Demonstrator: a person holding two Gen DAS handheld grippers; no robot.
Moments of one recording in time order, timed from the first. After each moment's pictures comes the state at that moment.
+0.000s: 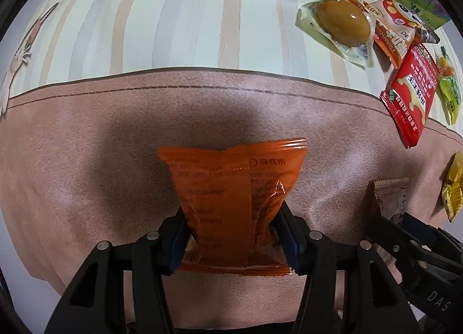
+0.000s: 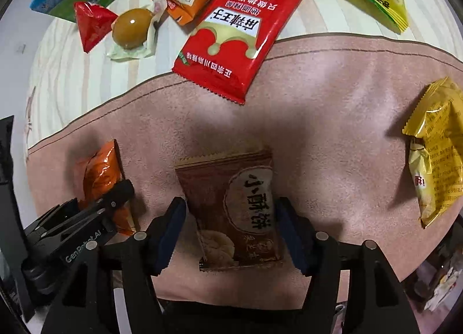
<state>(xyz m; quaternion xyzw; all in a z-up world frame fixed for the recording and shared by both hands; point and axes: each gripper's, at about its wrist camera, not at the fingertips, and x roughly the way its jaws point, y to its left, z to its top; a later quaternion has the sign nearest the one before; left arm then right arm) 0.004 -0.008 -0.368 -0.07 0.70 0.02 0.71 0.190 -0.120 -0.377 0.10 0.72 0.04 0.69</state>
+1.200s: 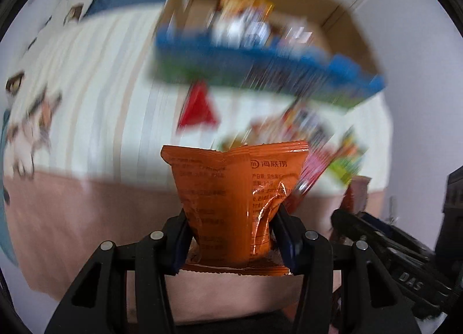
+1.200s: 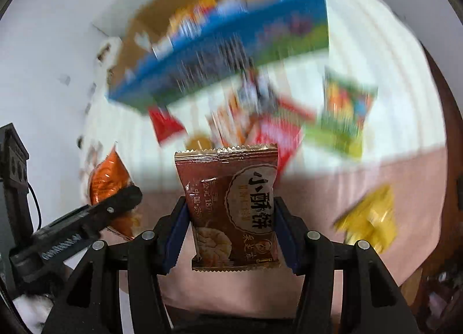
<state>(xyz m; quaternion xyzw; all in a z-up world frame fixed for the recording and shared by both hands) 0.097 -0.017 -0.204 -0.14 0.60 -0.05 0.78 0.272 -0.173 -0.232 0.16 0.61 0.11 0.76</state>
